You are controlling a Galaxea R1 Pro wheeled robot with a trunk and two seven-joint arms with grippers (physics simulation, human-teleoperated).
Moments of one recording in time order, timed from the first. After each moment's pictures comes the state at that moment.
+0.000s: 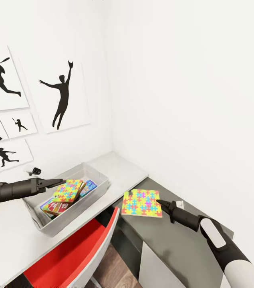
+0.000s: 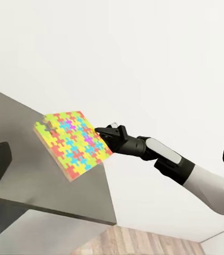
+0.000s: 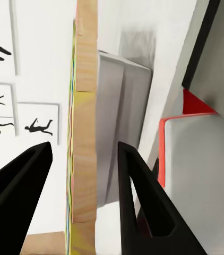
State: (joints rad) left arm -0.64 0.42 0.24 -1.22 0.17 1.03 -1.57; right arm -0.56 -0.16 -0.01 -0.77 -1.04 0.84 0.54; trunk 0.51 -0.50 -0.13
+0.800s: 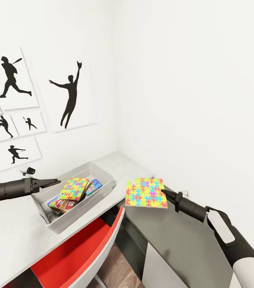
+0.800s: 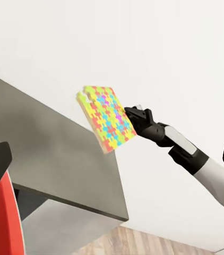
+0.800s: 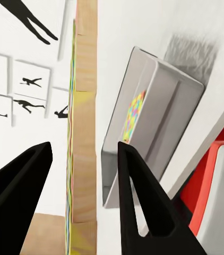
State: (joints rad) left arm -0.64 0.47 0.25 -1.22 0.17 1.03 -1.57; right arm -0.56 -0.22 0.00 -0.91 -1.04 0.85 0.64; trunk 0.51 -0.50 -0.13
